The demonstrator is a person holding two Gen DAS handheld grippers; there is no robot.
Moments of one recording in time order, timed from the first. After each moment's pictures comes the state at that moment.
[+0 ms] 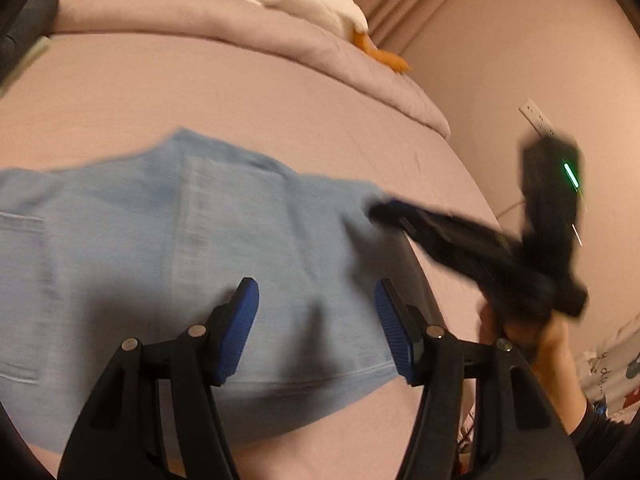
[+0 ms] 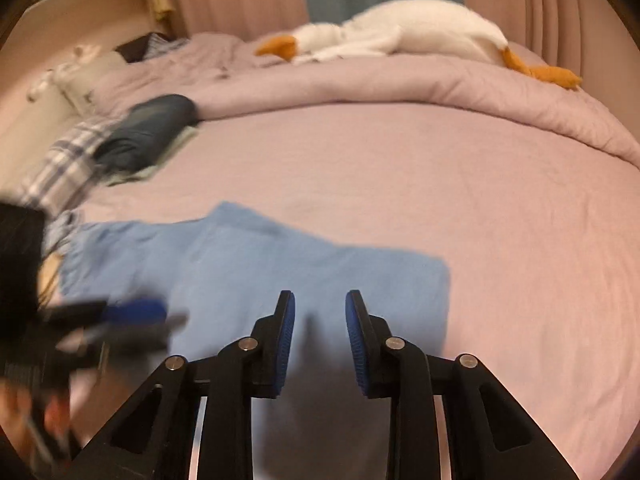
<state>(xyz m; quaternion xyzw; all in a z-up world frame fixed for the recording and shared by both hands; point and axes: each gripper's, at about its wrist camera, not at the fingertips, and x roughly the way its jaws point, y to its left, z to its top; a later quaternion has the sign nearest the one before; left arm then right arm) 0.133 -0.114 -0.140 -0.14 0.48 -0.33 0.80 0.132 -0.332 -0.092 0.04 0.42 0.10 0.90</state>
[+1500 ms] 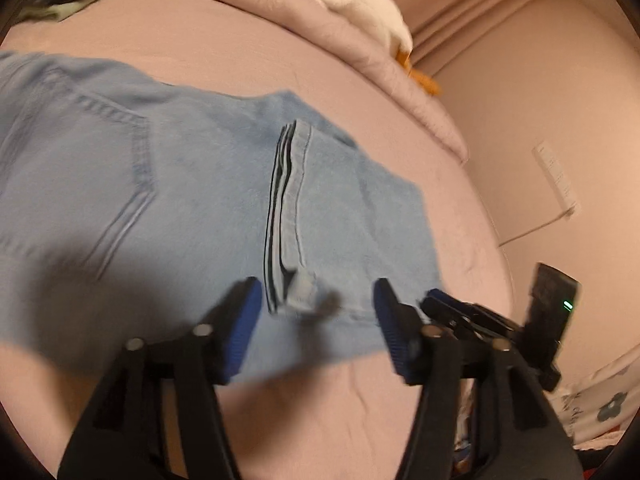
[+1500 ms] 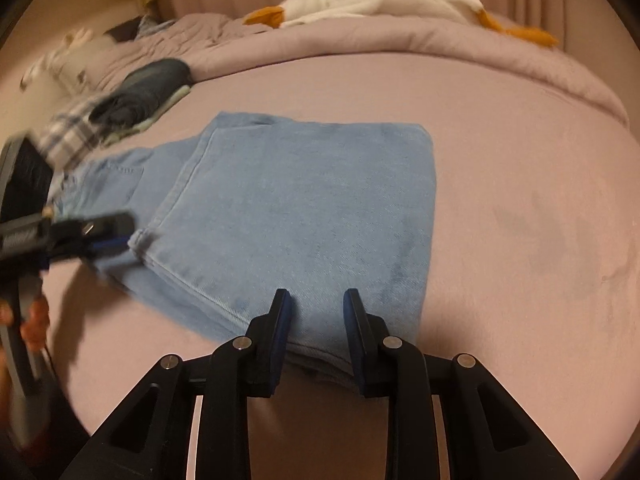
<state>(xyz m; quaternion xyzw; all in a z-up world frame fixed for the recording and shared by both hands) 0.107 -0.030 -0.151 -0.23 0.47 -0.29 0.80 0.027 -0.325 -0.132 0.07 0.45 0.09 0.89</state>
